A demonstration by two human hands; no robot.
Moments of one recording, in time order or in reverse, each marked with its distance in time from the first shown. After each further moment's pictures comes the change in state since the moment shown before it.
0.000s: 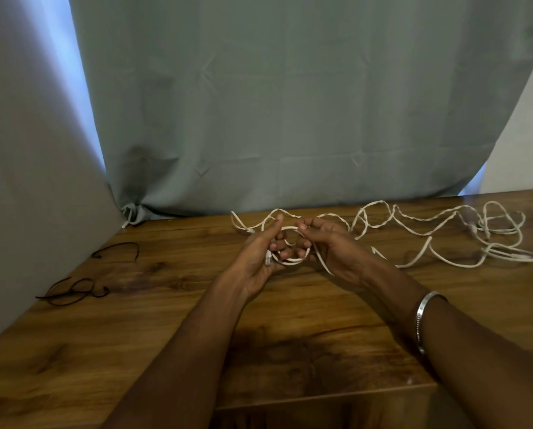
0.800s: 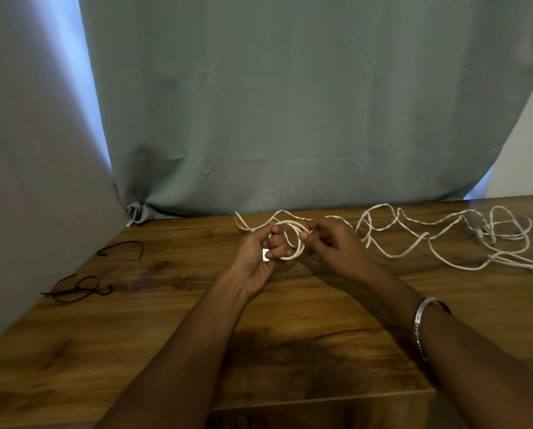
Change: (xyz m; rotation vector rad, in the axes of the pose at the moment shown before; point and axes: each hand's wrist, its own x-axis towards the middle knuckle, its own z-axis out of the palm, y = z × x) left_hand 0.004 0.006 -0.006 -0.337 -0.106 -0.044; right_hand 0.003 0.009 -0.022 -0.929 0.200 -0.328
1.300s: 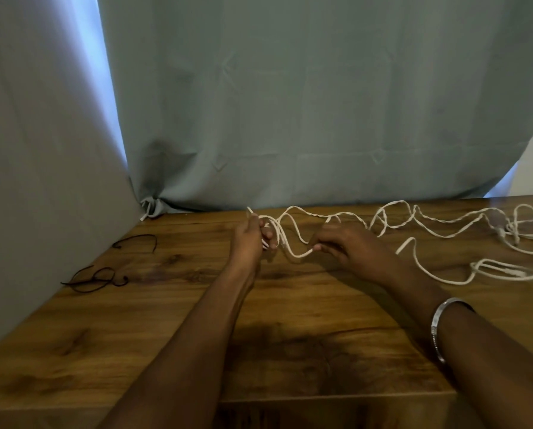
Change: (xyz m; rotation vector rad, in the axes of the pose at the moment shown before) left_hand 0.007 0.011 -0.022 0.373 0.430 0.320; right_hand 0.005 0.005 -0.013 -0.461 -0.177 -0.476
